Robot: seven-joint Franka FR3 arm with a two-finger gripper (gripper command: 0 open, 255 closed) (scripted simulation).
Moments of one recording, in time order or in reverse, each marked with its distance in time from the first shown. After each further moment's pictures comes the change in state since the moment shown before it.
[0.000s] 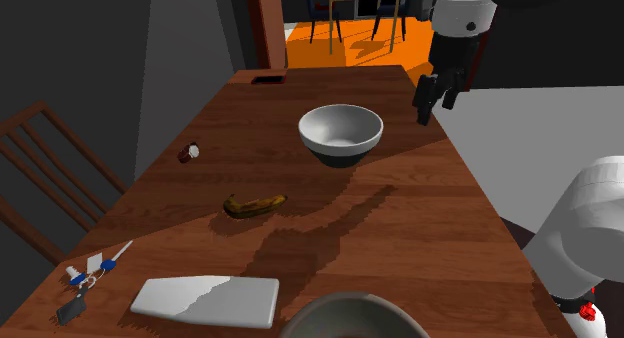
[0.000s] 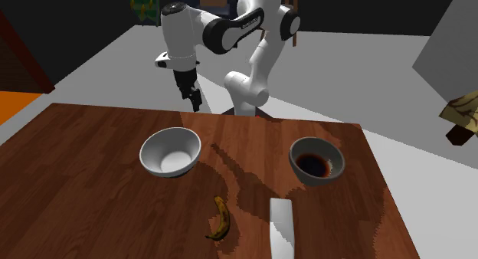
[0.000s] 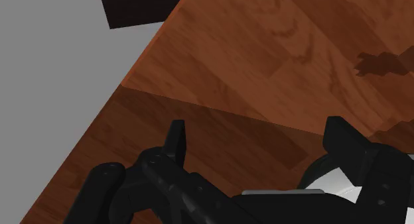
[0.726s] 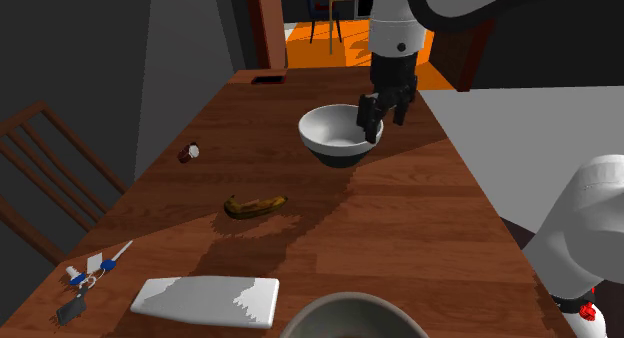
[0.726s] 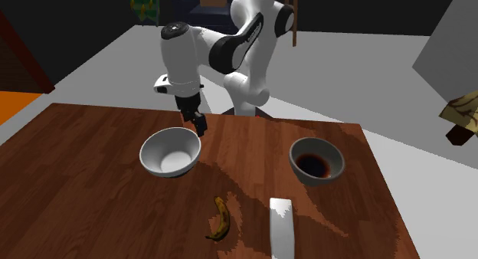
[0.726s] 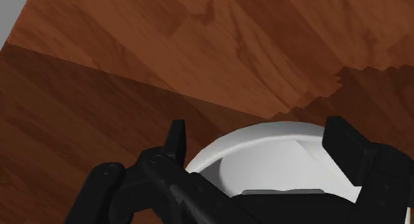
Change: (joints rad) arm 0.061 0.236 0.156 0.125 0.081 0.102 0.138
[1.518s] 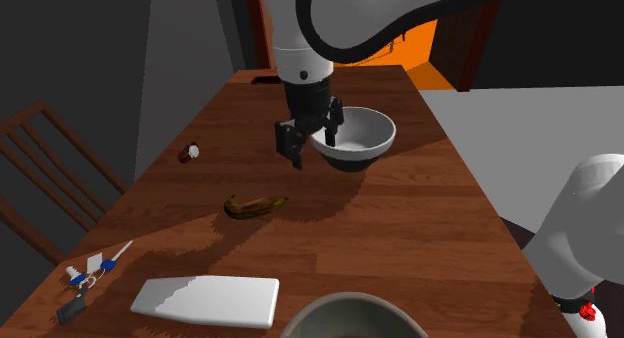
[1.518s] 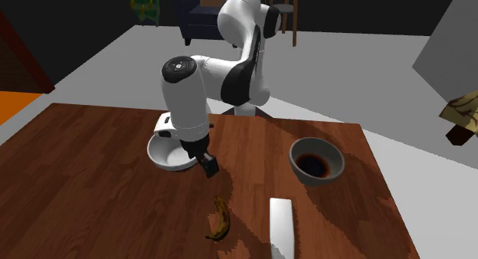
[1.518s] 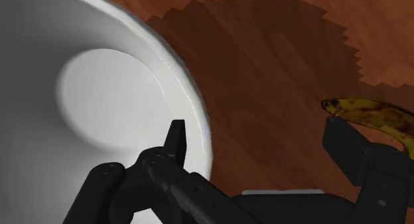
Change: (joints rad) arm 0.050 0.388 0.187 0.312 -0.024 0.062 0.199
